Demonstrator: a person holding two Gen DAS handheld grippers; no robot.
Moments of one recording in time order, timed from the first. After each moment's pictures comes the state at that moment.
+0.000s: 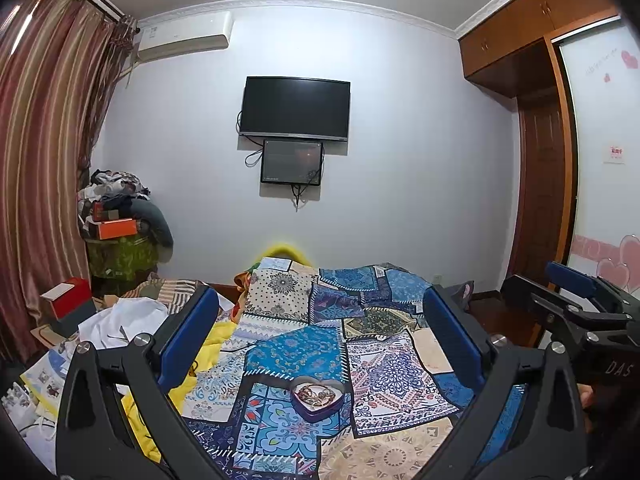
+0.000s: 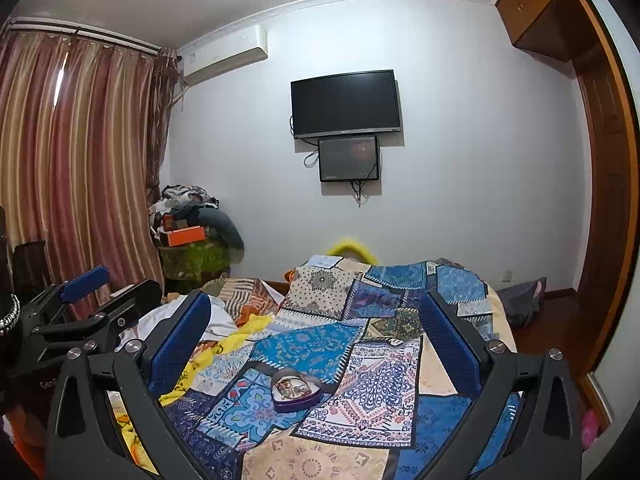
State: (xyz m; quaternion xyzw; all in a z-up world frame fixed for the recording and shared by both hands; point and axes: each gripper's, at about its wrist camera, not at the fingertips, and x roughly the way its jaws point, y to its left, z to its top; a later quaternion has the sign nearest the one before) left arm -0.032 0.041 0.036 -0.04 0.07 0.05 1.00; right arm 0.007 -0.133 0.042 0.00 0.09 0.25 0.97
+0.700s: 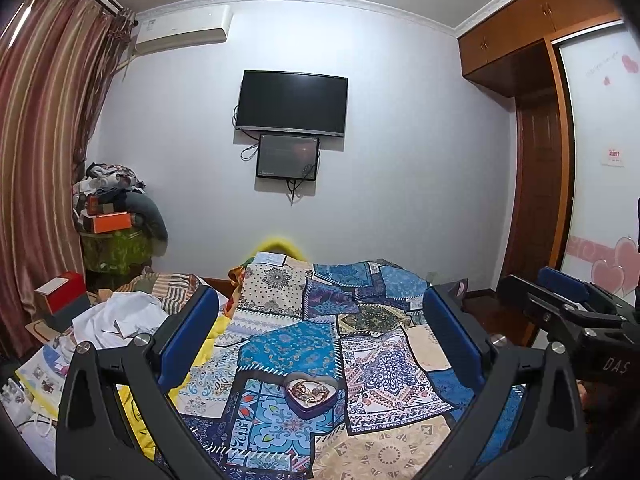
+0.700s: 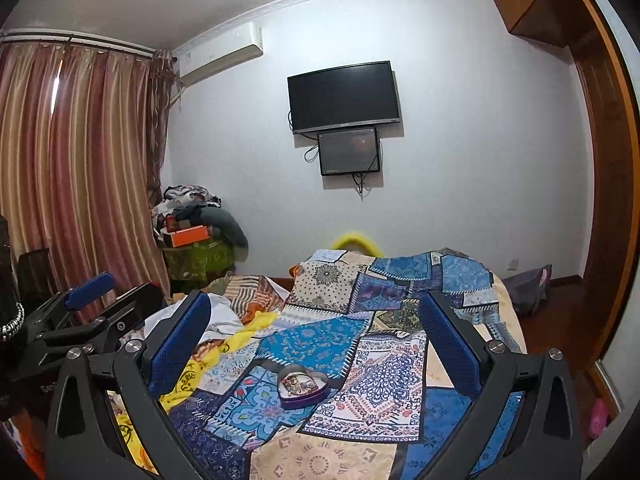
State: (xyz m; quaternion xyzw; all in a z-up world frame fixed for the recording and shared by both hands) left arm -0.031 0.046 0.034 -0.05 0.08 0.04 1.00; right arm 0.013 -0.135 0.039 0.02 0.11 0.25 0.96
